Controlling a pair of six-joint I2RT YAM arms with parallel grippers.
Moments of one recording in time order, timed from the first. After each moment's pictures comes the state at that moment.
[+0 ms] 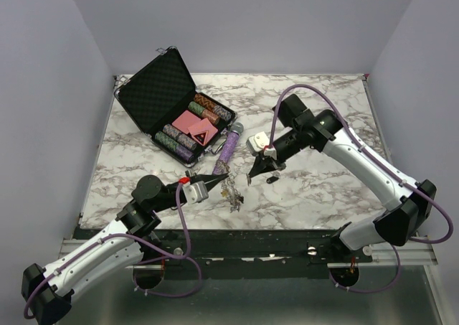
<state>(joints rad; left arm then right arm) -0.80 0.54 0.37 0.29 0.44 0.35 0.69 1.46 1.48 -1.14 -1.00 -1.19</state>
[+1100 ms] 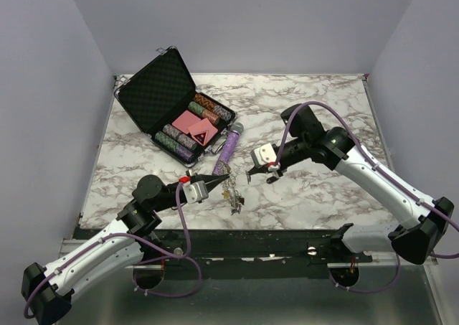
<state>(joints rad) -0.80 0.55 0.37 0.31 0.45 0.33 0.73 1.29 1.30 -0.85 -0.87 -1.13</state>
